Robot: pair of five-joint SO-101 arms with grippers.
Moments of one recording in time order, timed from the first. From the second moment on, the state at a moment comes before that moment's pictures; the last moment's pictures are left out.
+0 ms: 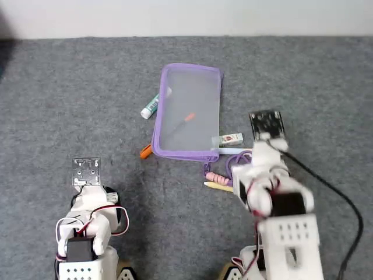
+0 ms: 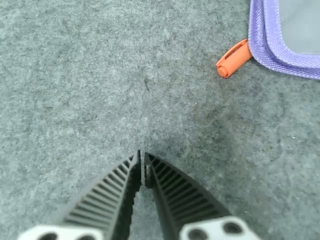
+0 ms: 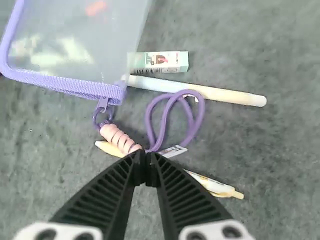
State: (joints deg) left arm -7.3 -103.0 96.9 69.1 5.1; right arm -7.8 -55.6 52.0 68.7 0.7
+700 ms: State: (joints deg) left arm -7.3 -103.0 96.9 69.1 5.1; right arm -11.8 -27.3 37.6 70.7 24.8
